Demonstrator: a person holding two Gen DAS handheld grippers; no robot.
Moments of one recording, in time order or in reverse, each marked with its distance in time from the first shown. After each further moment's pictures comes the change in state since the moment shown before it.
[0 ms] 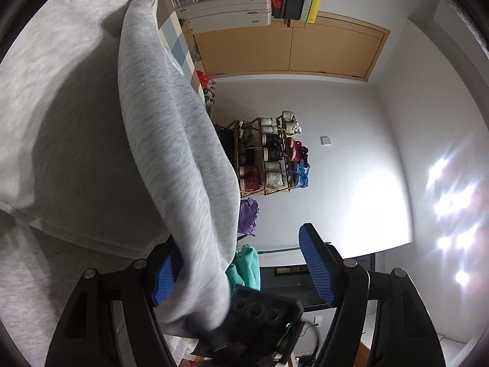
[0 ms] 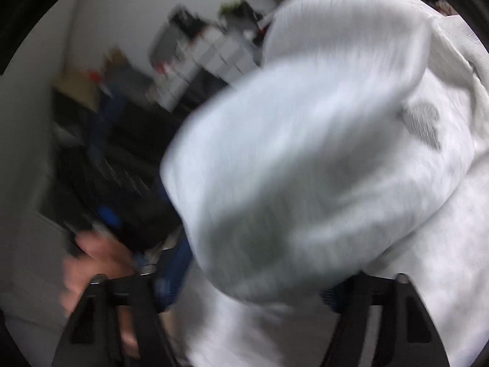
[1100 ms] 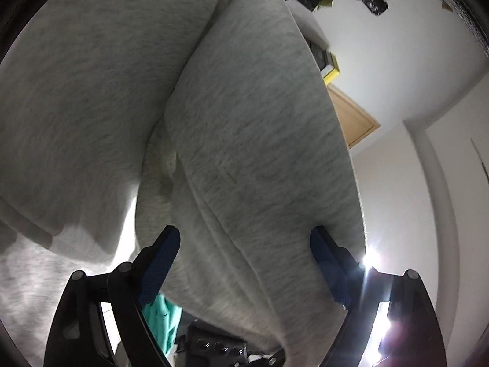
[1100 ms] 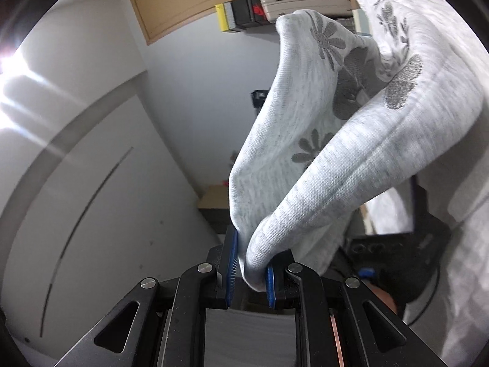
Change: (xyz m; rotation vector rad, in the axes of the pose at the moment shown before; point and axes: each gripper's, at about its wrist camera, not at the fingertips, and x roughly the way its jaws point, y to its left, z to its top) left arm 0.065 0.082 -0.032 -0.436 -0.191 -0.349; right arm -0.010 -0.027 -0.013 0.471 -0.223 0.701
